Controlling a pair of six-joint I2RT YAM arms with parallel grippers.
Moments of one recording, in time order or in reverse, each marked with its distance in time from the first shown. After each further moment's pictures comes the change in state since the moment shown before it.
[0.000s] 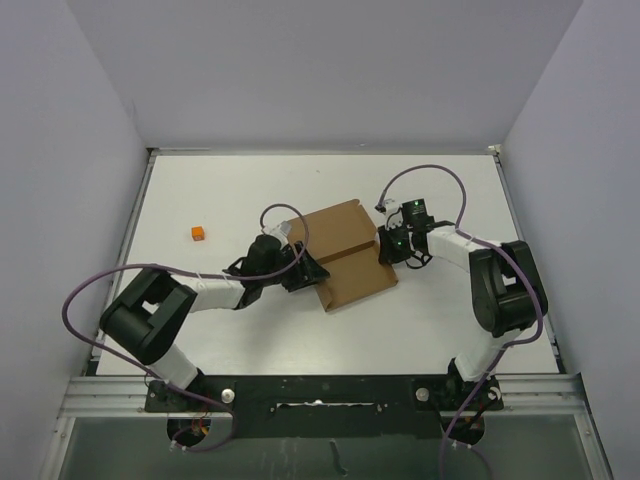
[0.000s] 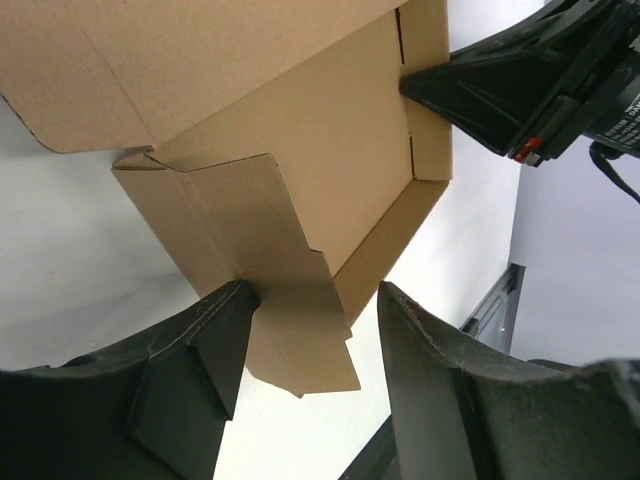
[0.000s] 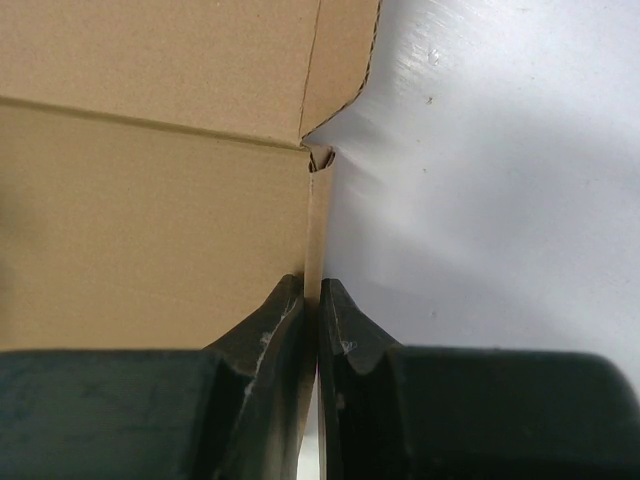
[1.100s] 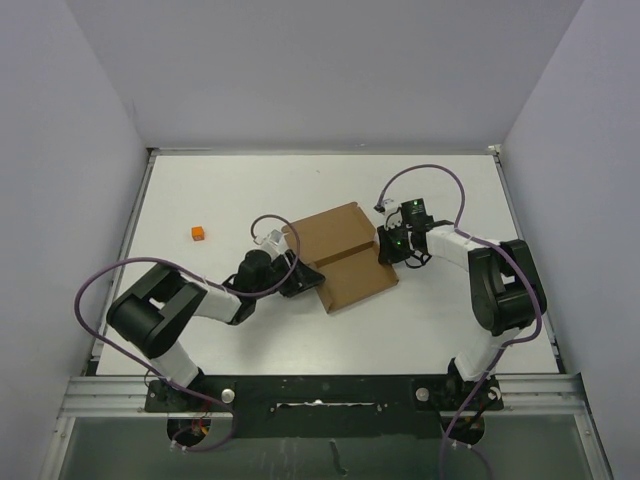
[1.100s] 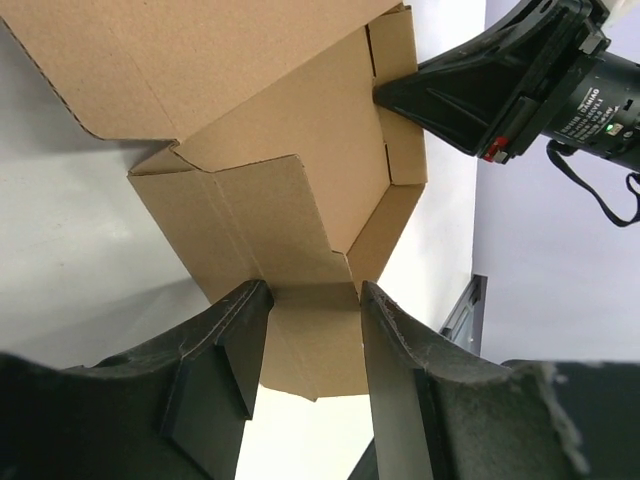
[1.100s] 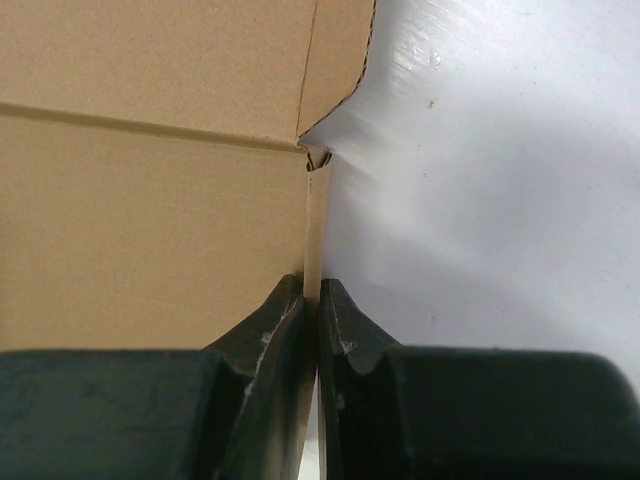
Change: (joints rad) left arm 0.008 0.053 -0.172 0.380 0.000 -0.097; right arm 0.001 0.011 0.008 -0.001 0.005 -0.008
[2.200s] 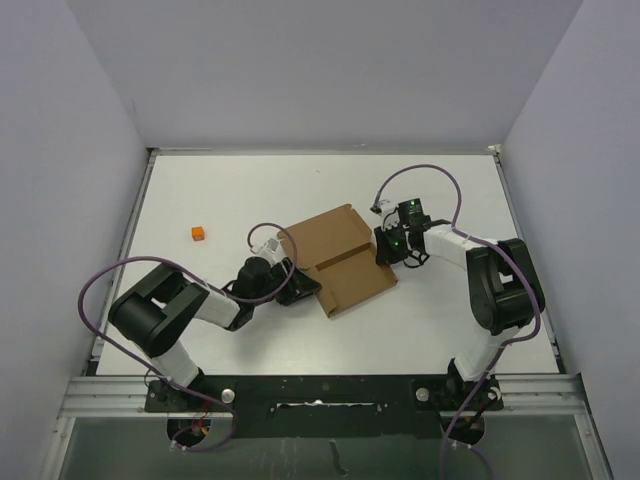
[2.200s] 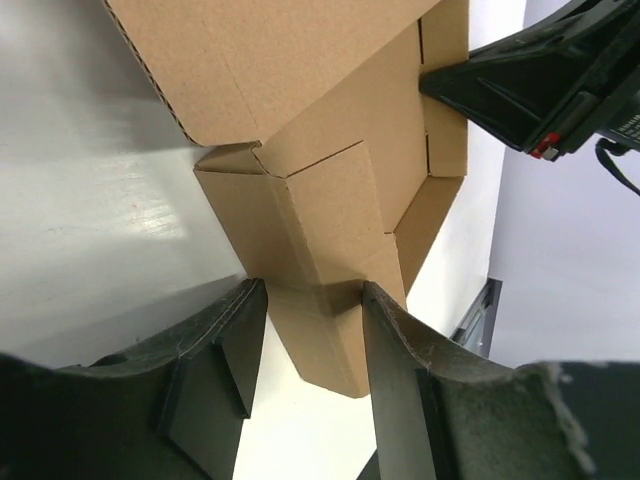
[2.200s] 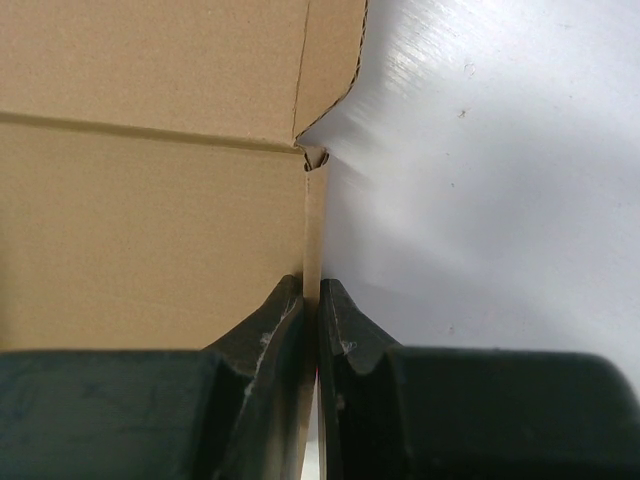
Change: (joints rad) left arm -0.004 0.011 -0.079 0.052 -0.024 -0.032; right arm 0.015 0.010 0.012 -0.013 -0.015 -0.020
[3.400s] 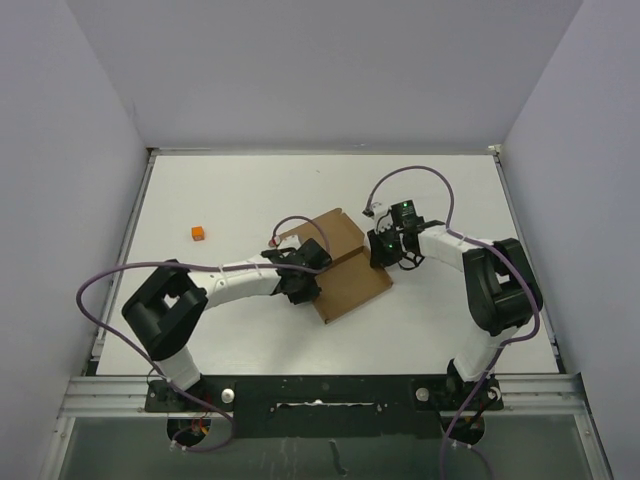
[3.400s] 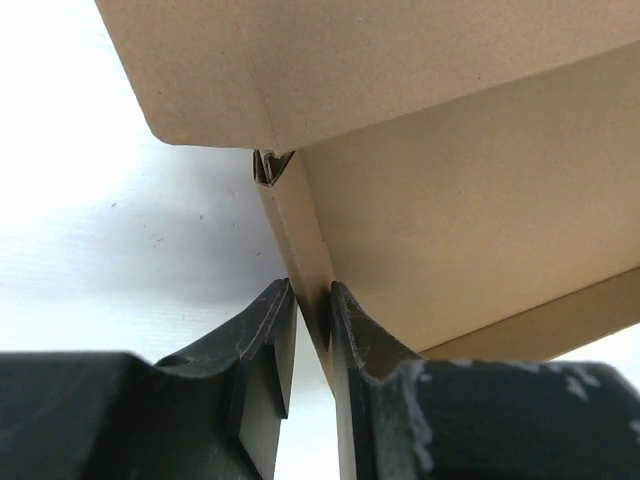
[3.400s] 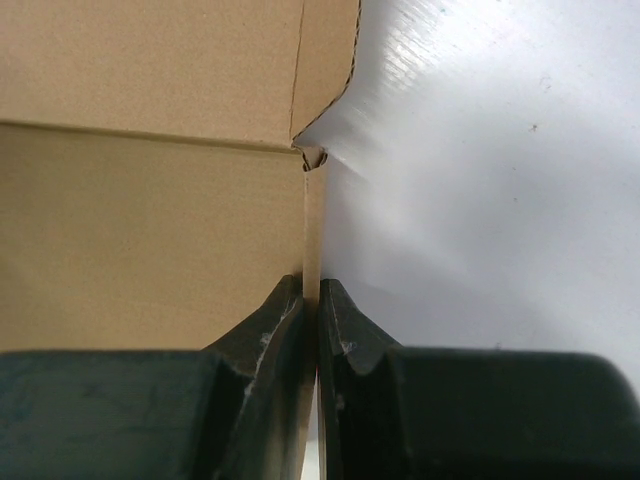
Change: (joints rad) left arm -0.243 0.023 0.619 -1.299 -0.484 -0.029; right arm 0.032 0.000 0.002 -0.009 -0.006 -0.010
